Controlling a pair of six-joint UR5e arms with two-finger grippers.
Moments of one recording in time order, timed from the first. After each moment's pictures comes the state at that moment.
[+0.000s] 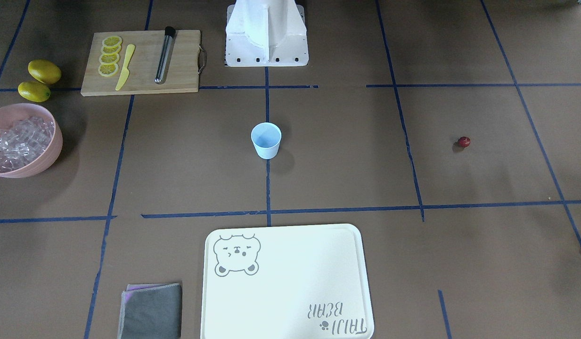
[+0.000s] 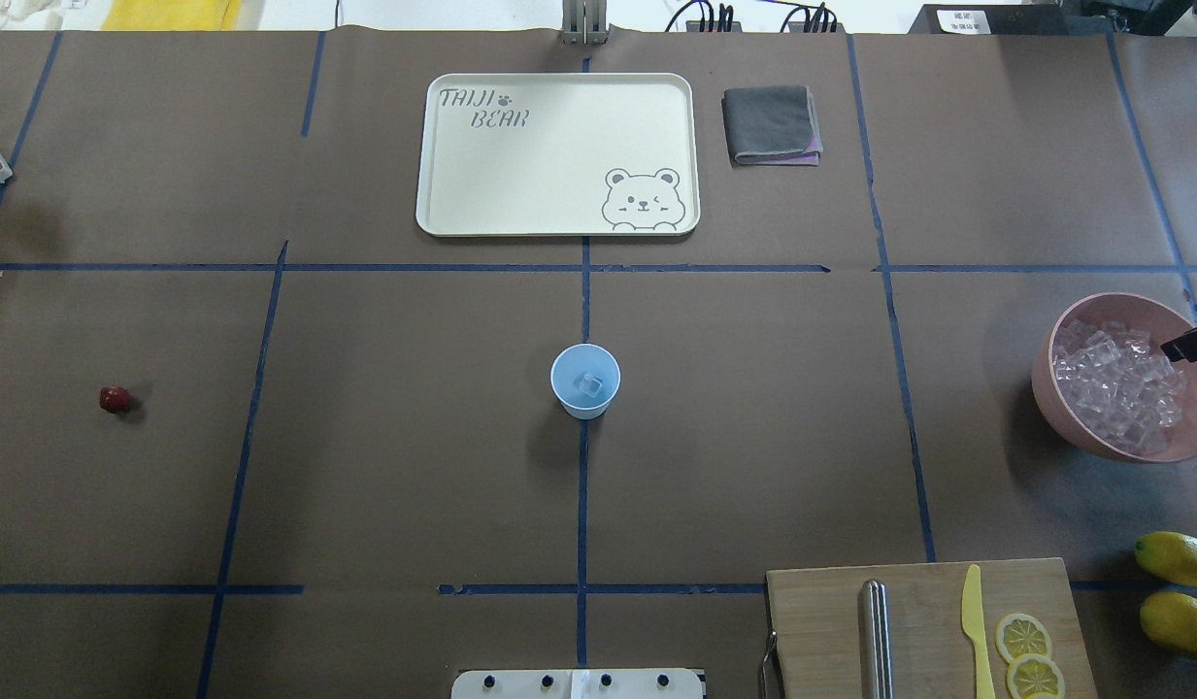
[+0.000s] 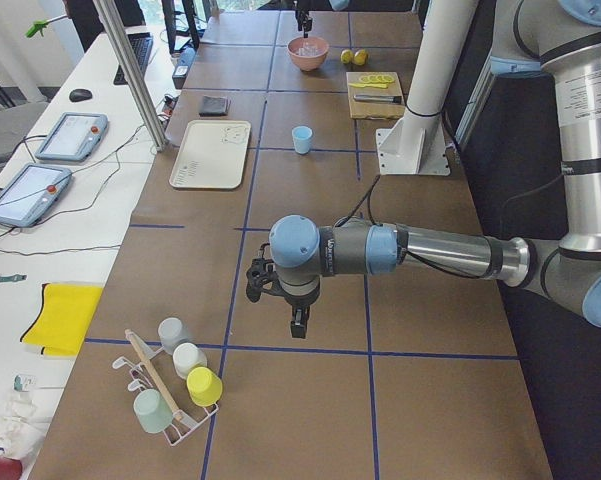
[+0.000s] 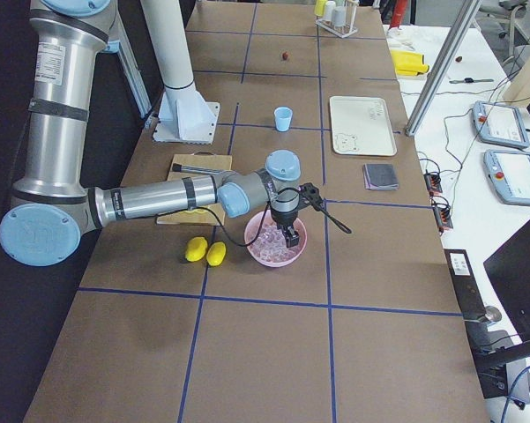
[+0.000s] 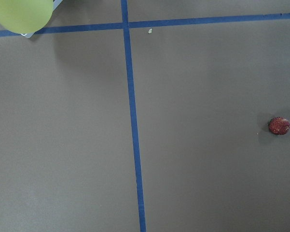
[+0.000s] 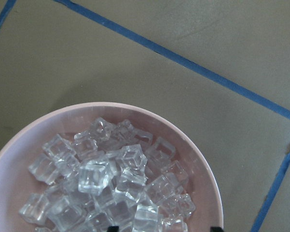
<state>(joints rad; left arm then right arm) -1.57 -1.36 -1.90 -1.40 -2.43 0.12 1.17 -1.74 1.86 -1.30 2.21 0.10</state>
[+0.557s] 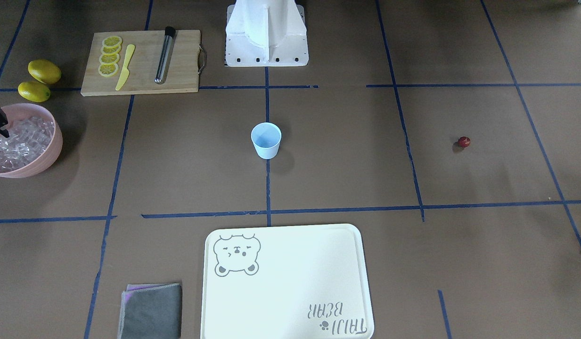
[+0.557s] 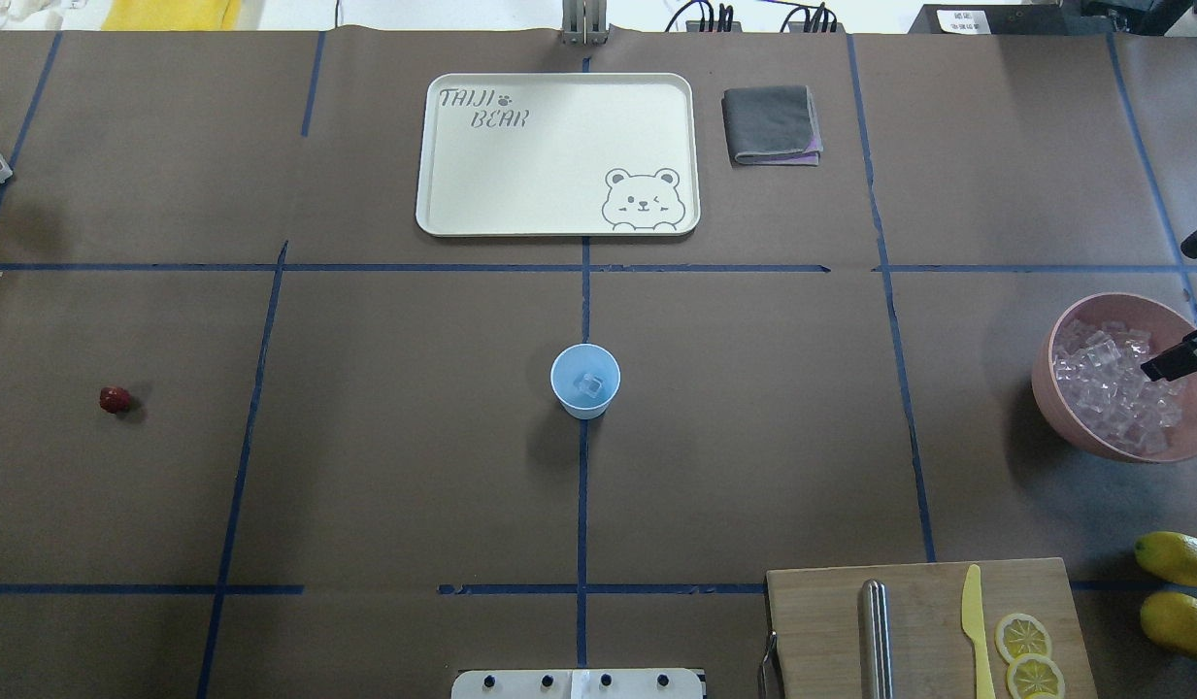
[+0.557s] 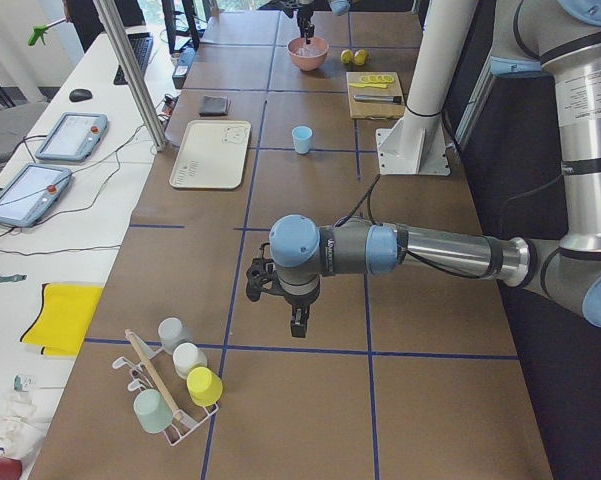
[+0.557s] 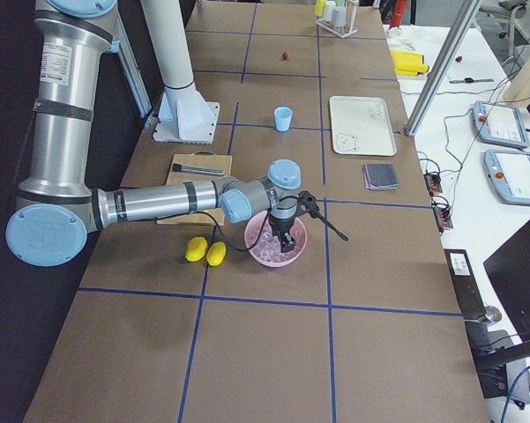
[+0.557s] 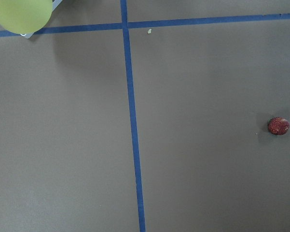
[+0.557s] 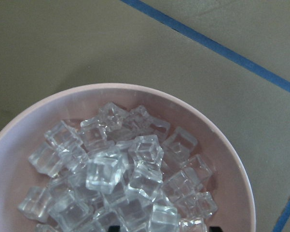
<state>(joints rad) -1.57 -1.36 -1.91 -1.40 -2.43 0.12 1.12 -1.73 1.83 -1.30 2.21 0.10</state>
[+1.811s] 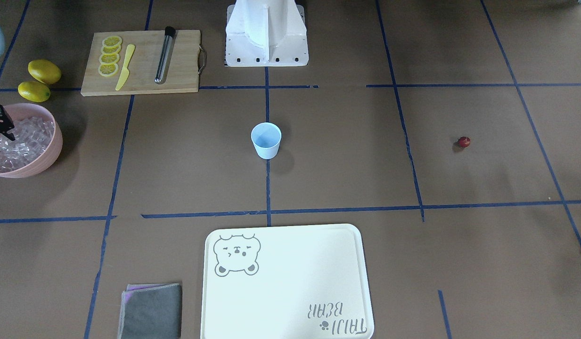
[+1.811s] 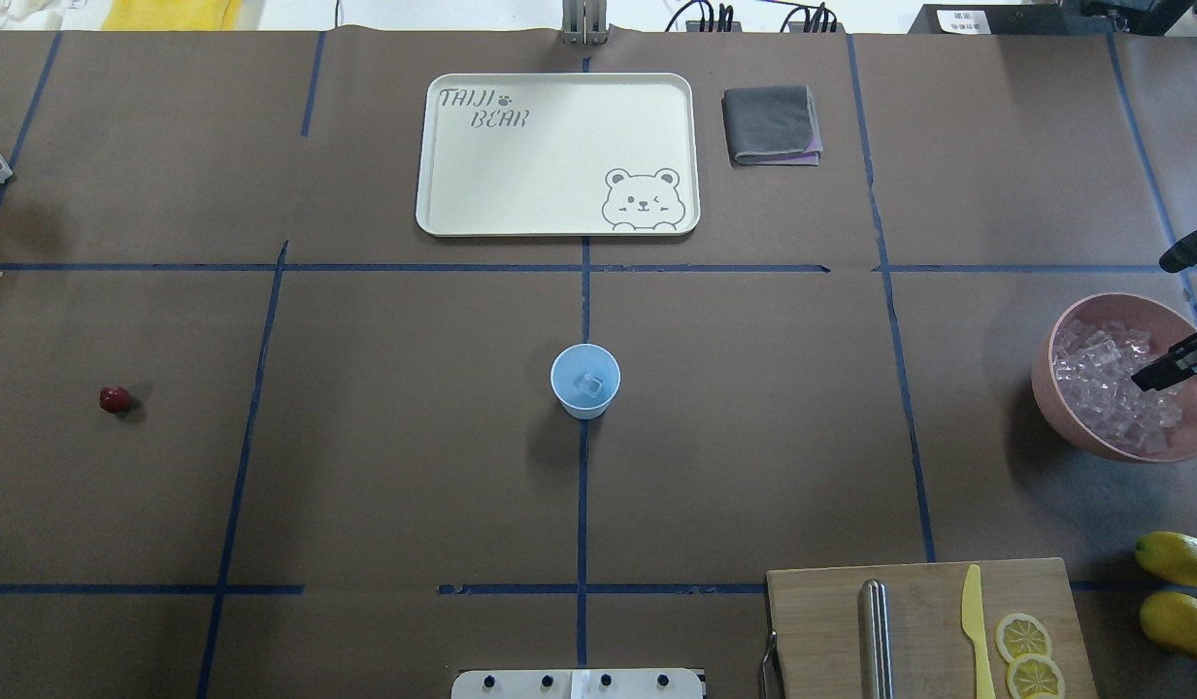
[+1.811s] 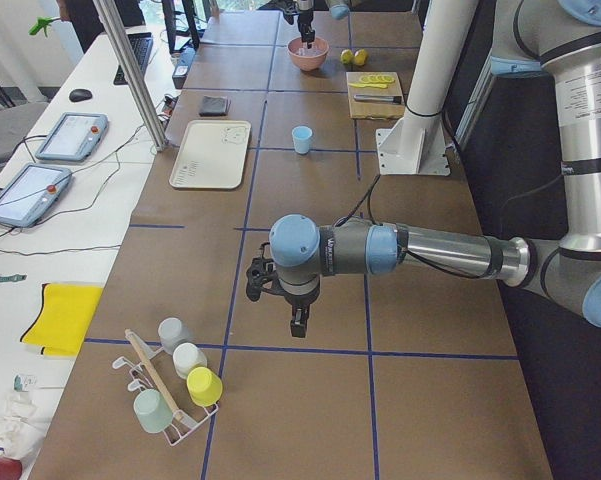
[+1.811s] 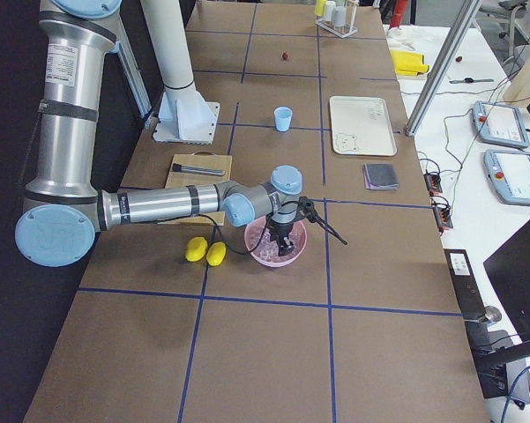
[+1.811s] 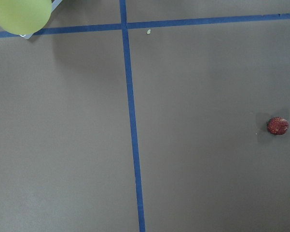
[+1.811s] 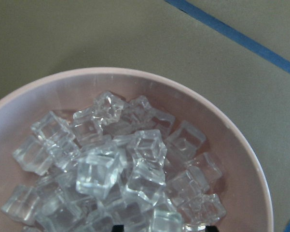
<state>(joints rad) -1.57 -1.36 -1.91 -1.40 -2.43 0.12 1.09 -1.72 1.79 -1.30 2.21 0.09</state>
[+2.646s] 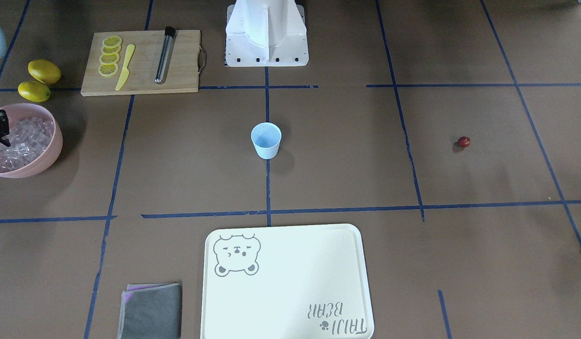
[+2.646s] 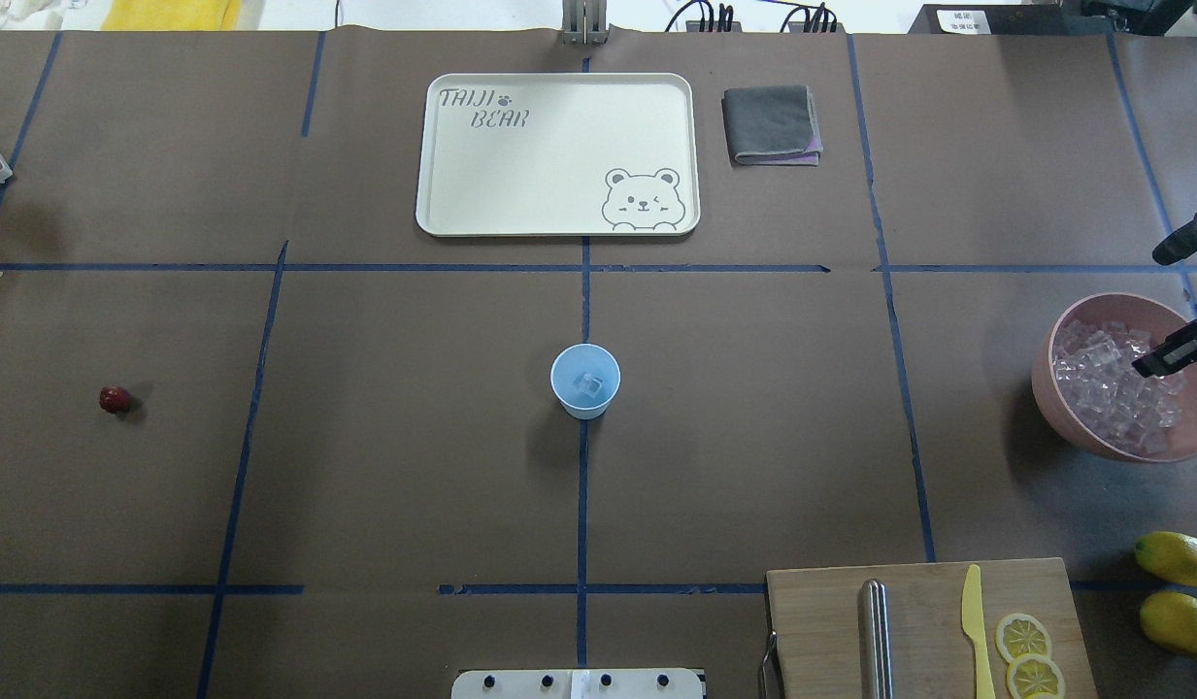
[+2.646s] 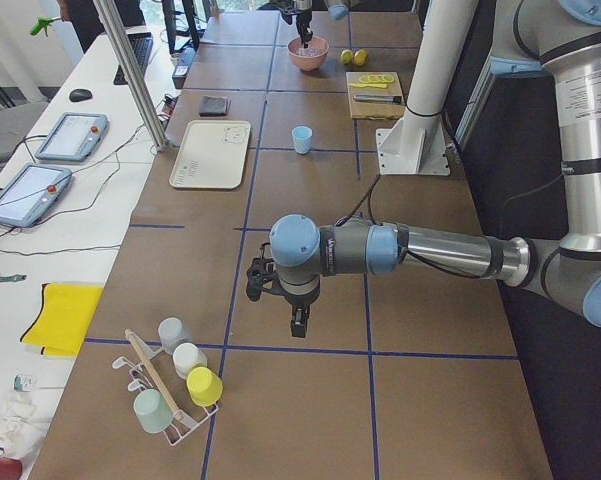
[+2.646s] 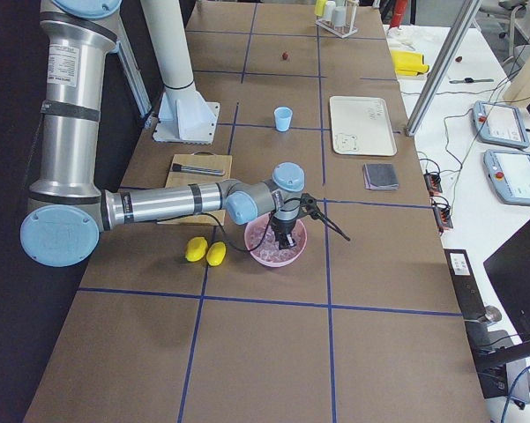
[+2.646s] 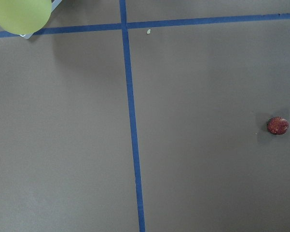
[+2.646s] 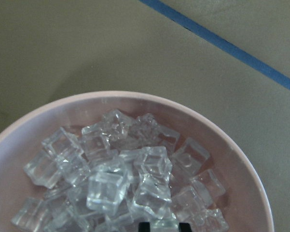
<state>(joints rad) -1.57 -1.35 -1.91 -1.40 -2.43 0.12 1.10 -1.70 1.80 -1.30 2.21 0.09</state>
